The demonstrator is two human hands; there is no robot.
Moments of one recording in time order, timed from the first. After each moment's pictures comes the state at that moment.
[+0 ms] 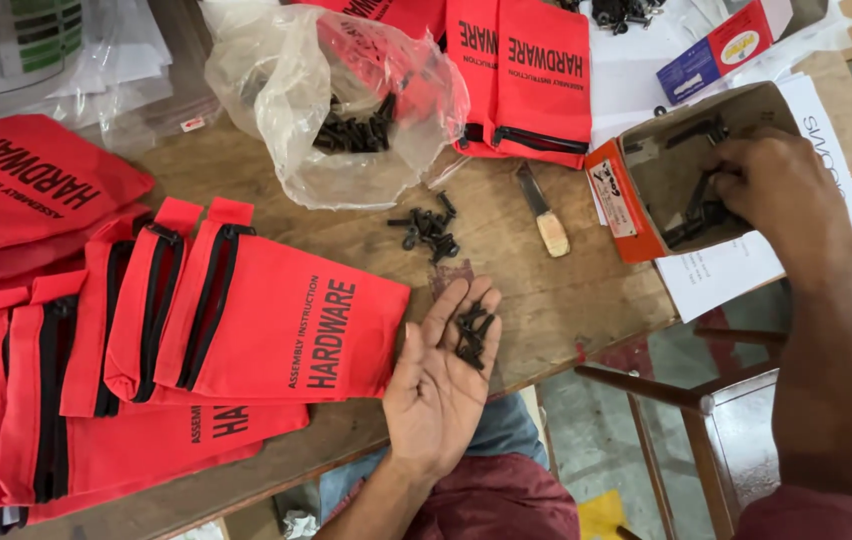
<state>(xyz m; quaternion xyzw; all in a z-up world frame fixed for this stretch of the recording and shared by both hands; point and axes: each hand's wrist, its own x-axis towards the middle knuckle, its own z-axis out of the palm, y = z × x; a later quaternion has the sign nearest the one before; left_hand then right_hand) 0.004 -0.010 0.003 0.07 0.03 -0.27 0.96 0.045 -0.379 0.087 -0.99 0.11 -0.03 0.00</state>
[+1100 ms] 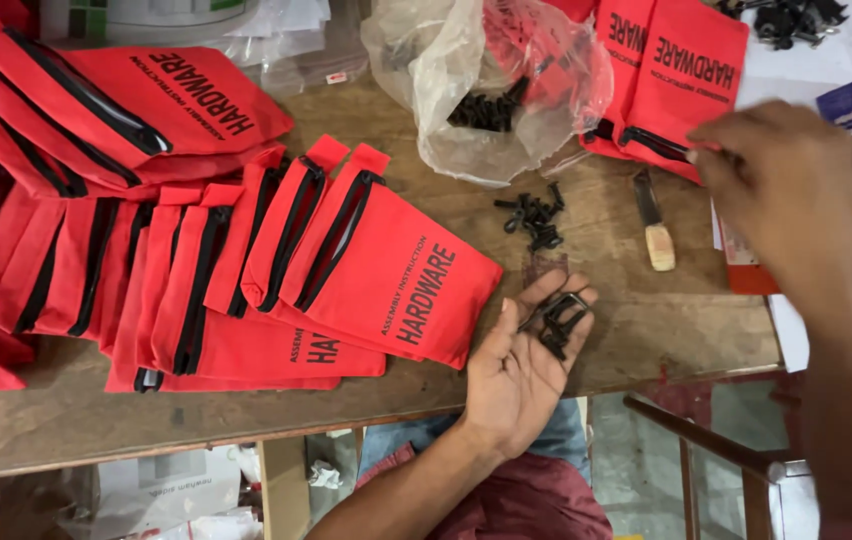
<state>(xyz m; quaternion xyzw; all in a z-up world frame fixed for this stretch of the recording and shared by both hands) -0.002 -0.016 -0.002 0.04 0.08 -0.24 0.97 0.099 -0.229 0.122 -0.98 -0.07 -0.13 0.12</state>
